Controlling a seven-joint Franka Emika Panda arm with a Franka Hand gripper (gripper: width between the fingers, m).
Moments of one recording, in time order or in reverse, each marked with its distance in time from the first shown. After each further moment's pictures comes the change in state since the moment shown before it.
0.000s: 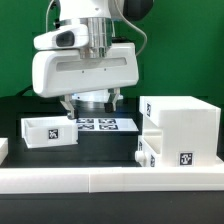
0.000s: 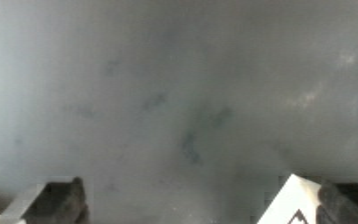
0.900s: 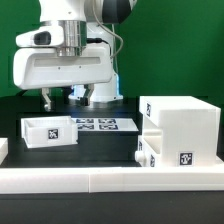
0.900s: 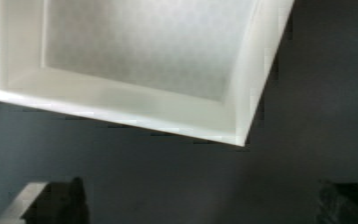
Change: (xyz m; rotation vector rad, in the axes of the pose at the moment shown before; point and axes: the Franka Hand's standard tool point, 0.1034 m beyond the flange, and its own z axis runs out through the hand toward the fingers) arm -0.078 0.001 -0.001 -0.023 -0.022 0.010
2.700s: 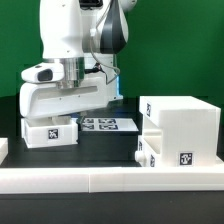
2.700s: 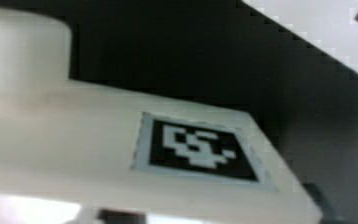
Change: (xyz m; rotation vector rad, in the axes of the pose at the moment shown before) arm -0.056 -0.027 0.066 0.026 -0.017 0.007
